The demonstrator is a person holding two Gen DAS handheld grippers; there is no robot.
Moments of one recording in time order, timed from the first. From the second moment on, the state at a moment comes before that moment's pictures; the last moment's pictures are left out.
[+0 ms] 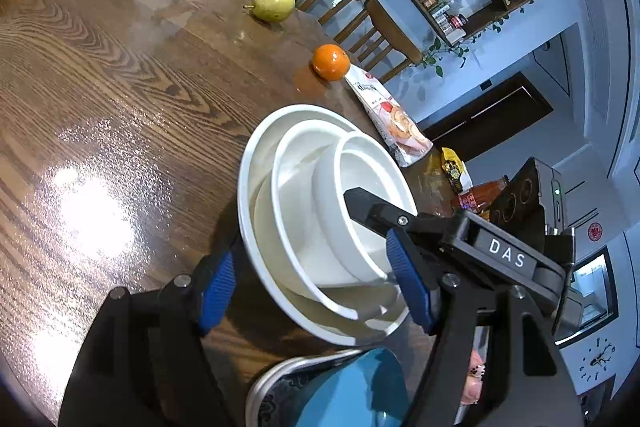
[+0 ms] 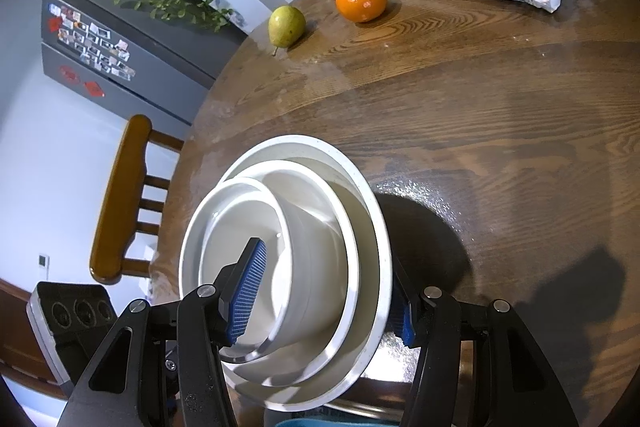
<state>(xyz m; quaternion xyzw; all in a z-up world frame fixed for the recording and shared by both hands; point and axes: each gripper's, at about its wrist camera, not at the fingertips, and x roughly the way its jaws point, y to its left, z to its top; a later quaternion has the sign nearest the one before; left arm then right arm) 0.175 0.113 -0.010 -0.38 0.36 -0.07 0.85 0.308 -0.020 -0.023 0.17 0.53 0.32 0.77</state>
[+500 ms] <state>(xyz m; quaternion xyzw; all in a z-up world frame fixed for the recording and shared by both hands) 0.167 0.098 -0.002 -0.36 0.36 -0.08 0.85 0.290 -0.040 -0.013 0.17 0.51 0.31 0.78</state>
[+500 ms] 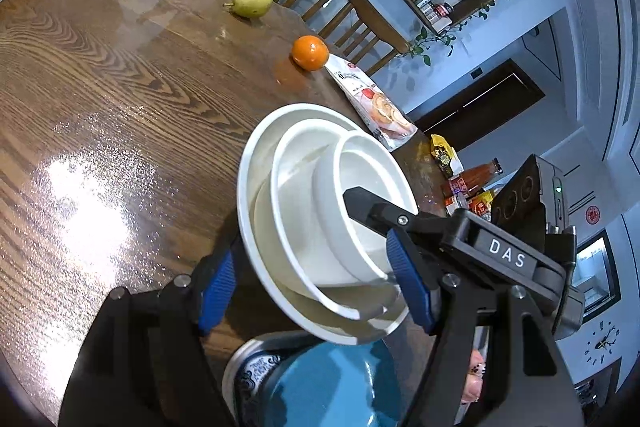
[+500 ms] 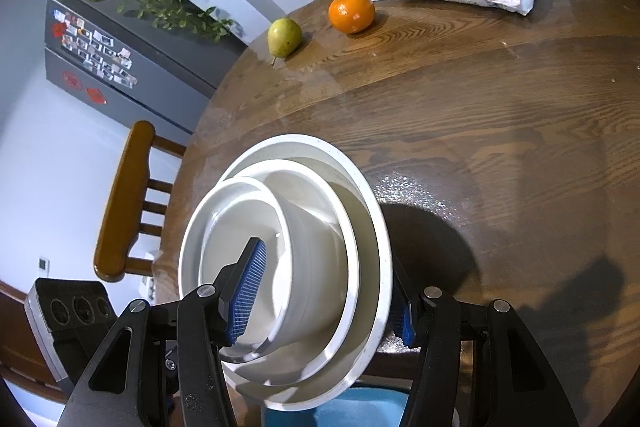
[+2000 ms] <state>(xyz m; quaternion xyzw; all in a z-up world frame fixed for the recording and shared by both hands) 0.145 0.076 0.005 -0.34 0.36 -0.12 0.86 0.245 -0.069 0.001 0.18 0.47 0.29 0.81</state>
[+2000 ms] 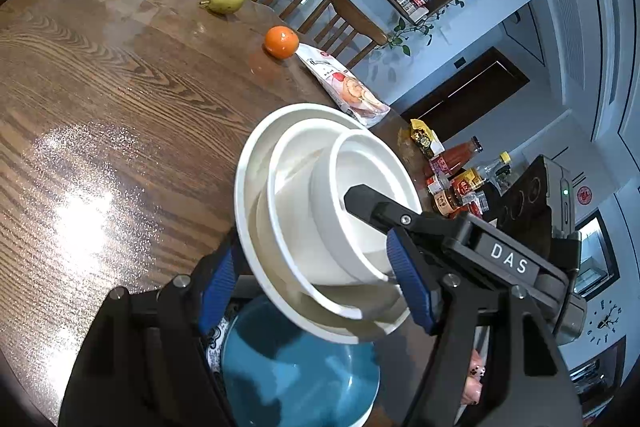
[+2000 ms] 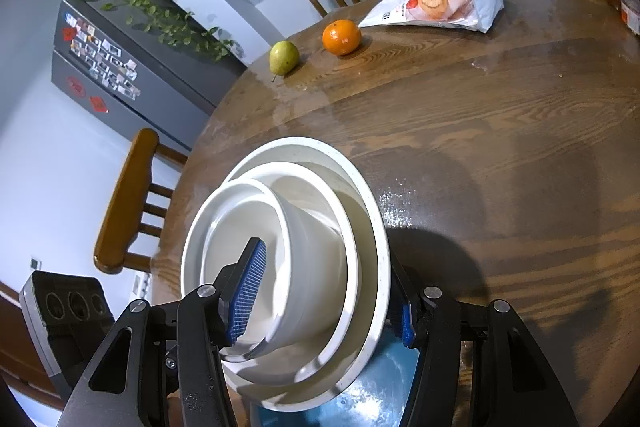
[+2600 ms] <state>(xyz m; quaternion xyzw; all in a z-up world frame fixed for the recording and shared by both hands) 0.130 0.068 0.009 -0.33 0.35 -0.11 0.87 0.229 -0.078 0.001 0.19 0.46 0.29 0.82</state>
